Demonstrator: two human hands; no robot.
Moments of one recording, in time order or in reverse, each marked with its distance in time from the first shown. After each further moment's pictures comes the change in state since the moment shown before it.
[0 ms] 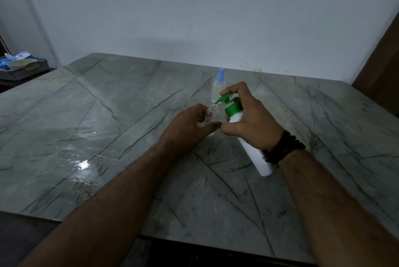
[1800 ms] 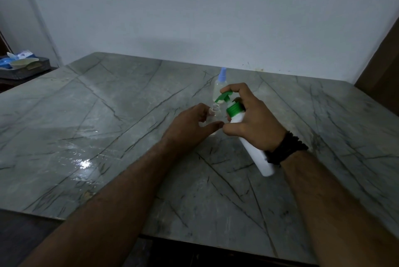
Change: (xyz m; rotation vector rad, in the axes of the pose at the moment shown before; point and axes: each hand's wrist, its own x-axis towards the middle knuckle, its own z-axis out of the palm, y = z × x) left_hand -0.002 0.006 -0.003 -0.015 -0.012 -0.015; right_hand -0.002 -0.003 0.001 0.009 -0.003 -0.008
